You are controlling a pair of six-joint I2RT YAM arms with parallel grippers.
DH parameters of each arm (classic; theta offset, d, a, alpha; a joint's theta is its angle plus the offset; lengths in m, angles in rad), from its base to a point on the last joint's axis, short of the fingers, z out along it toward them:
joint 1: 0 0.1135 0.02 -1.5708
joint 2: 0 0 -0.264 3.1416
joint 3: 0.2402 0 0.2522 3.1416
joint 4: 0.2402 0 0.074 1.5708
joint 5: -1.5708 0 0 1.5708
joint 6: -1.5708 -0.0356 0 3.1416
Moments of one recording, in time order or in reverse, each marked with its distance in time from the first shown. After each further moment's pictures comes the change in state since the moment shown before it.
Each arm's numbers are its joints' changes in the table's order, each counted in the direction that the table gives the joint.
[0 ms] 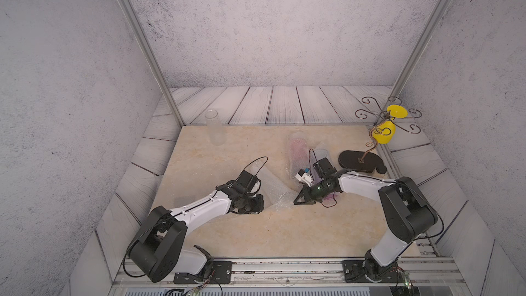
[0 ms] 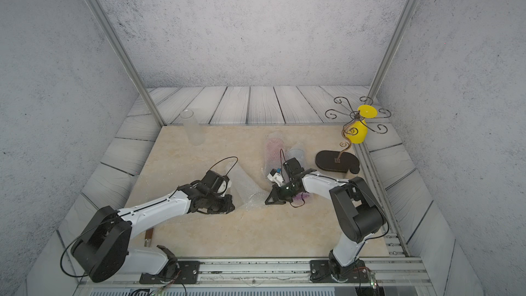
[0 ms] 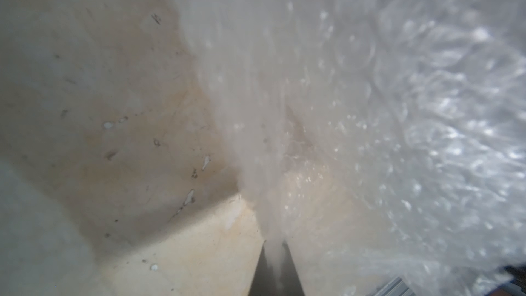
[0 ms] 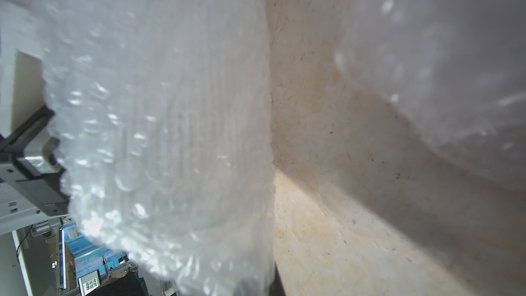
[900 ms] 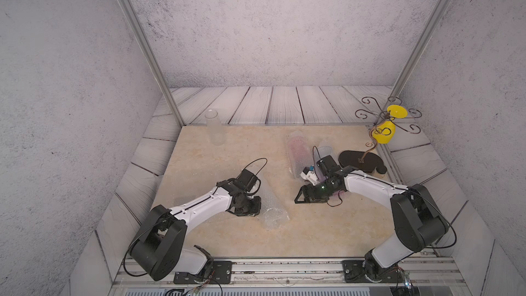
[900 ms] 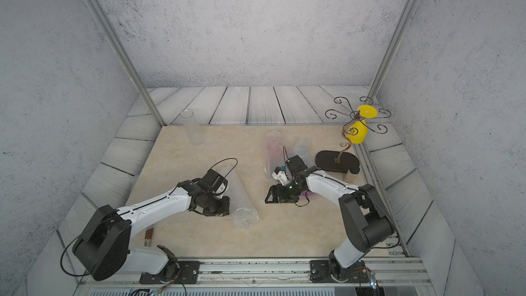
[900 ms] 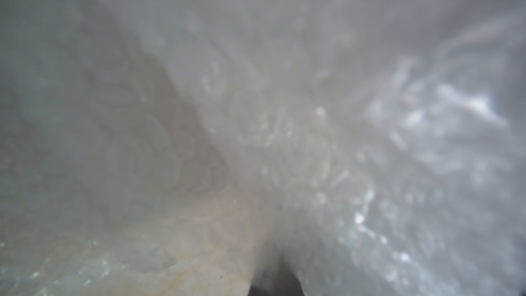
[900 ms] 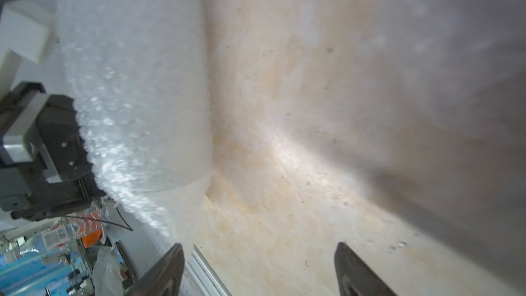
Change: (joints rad) left arm -0.003 0.012 0.086 0.183 -0.006 -0.011; right arm 0.053 -0.092 0.064 0.174 -0.142 0.087
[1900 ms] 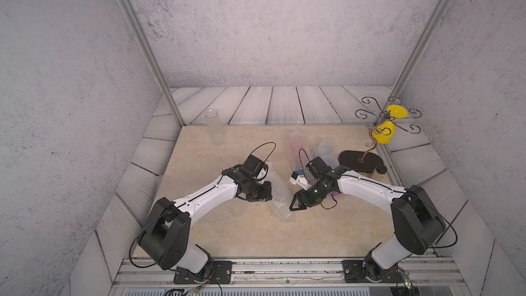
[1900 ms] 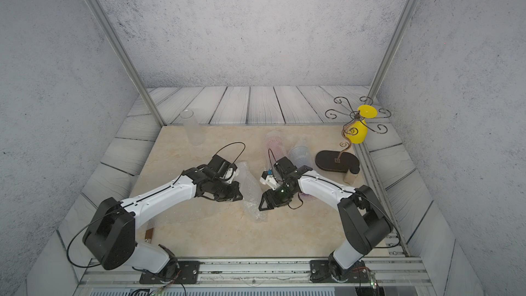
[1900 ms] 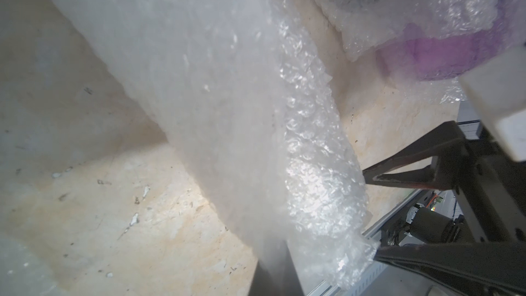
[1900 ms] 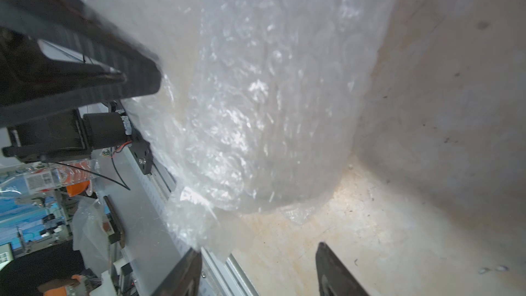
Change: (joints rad) left arm -0.011 0.090 0.197 -0.026 -0.101 0.016; right arm 0.097 0.002 0.046 0.089 0.015 0.080
